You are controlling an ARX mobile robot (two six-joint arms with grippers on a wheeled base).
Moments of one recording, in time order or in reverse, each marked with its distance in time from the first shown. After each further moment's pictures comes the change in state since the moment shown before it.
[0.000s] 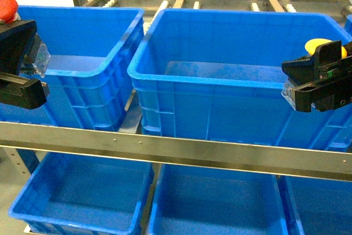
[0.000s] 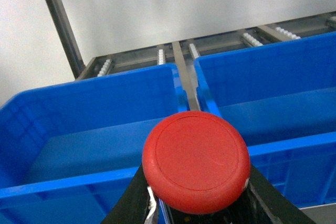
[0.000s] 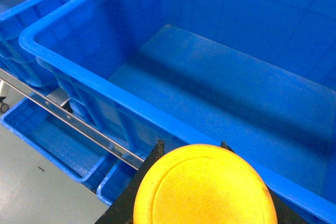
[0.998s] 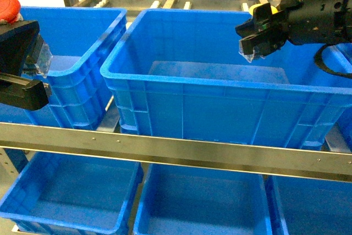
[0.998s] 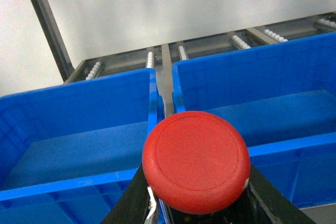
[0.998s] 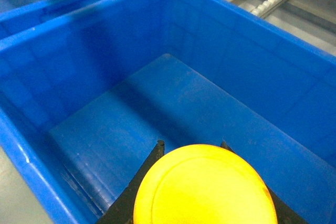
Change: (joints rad) left arm 0.000 0.000 0.000 0.000 0.001 0.000; right arm -0.007 0.357 0.508 -0.143 -0.151 -0.141
